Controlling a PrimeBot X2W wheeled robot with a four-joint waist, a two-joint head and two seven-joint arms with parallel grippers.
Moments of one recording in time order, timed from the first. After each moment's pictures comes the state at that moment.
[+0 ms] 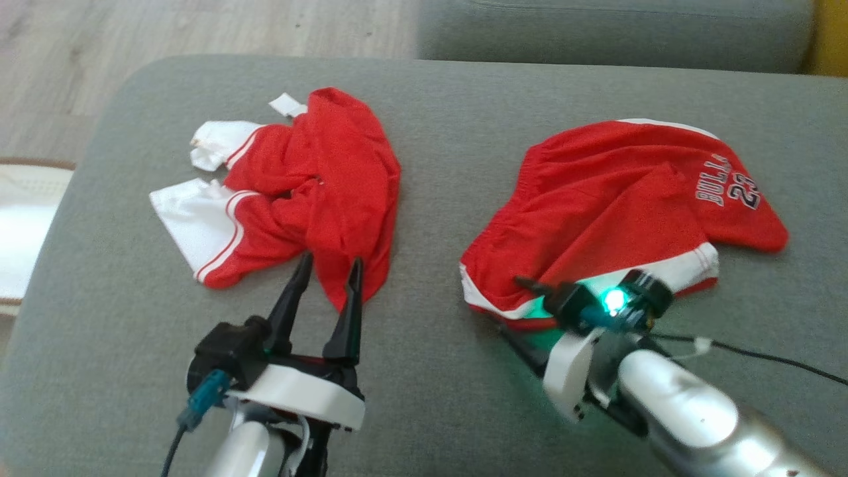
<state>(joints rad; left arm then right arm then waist) -0.06 0.05 -0.38 0.10 -0.34 0.02 -0.26 -0.50 -0.29 0.92 0.60 0.30 0.12 -0.04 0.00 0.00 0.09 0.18</state>
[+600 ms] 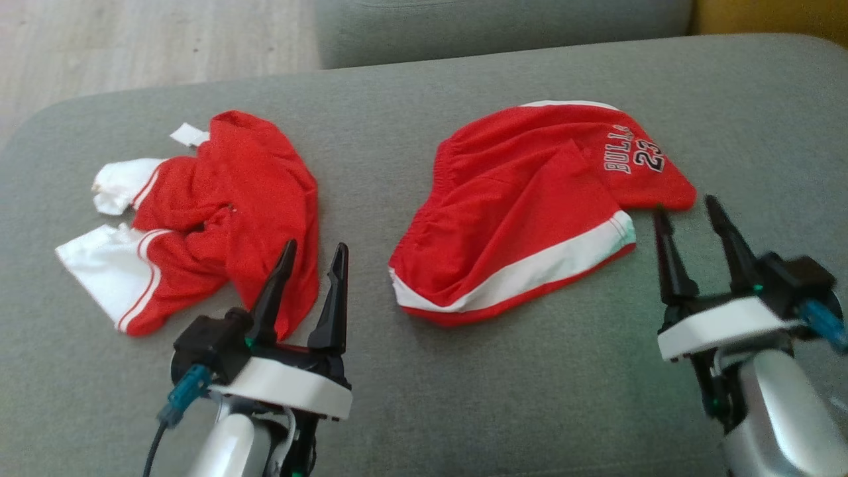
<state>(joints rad) -0.07 0.05 -0.34 0.07 -0.33 0.00 -0.26 -0.22 -0.17 0.11 0.35 0.24 0.12 -0.21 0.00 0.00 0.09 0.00</state>
